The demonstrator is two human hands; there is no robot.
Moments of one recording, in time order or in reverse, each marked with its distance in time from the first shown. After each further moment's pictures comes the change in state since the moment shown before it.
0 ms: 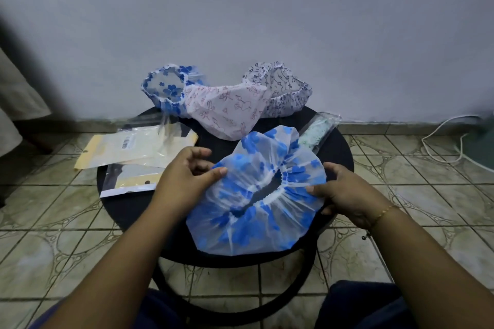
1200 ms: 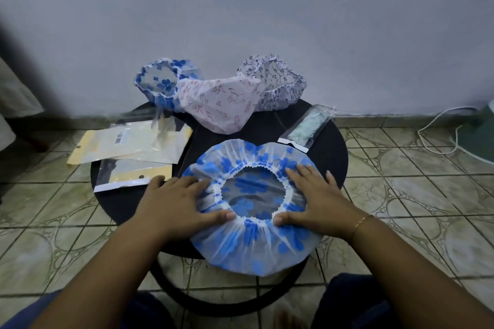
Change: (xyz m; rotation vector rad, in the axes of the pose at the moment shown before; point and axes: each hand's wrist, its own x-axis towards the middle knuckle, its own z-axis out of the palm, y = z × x) left_hand -0.012 -0.032 -0.011 1.284 -0.334 0.213; right_hand -0.019 0.024 0.015 -1.022 -0.152 -0.424
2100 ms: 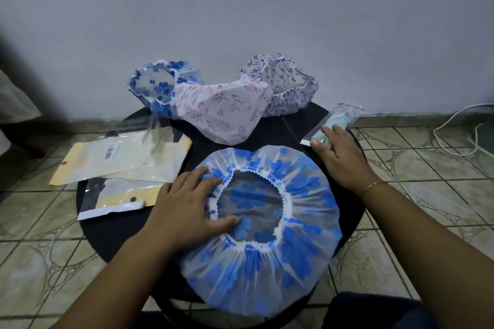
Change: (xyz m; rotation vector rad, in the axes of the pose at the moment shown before) left_hand 0.047 -0.003 0.009 -0.172 0.139 0.017; right_hand 0.106 0.052 -0.035 0.267 0.484 0.152
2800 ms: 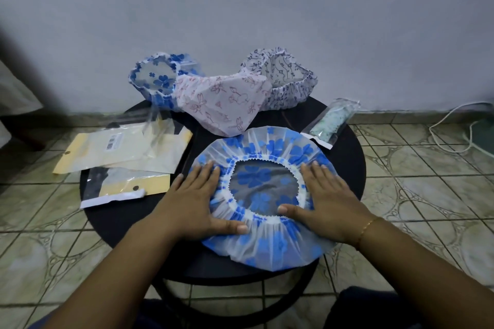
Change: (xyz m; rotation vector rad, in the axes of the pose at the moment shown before) left_hand 0.000 0.001 0.003 0.002 -0.311 0.017; right_hand -0.091 -0.030 0.007 -0.403 -0.491 -0.009
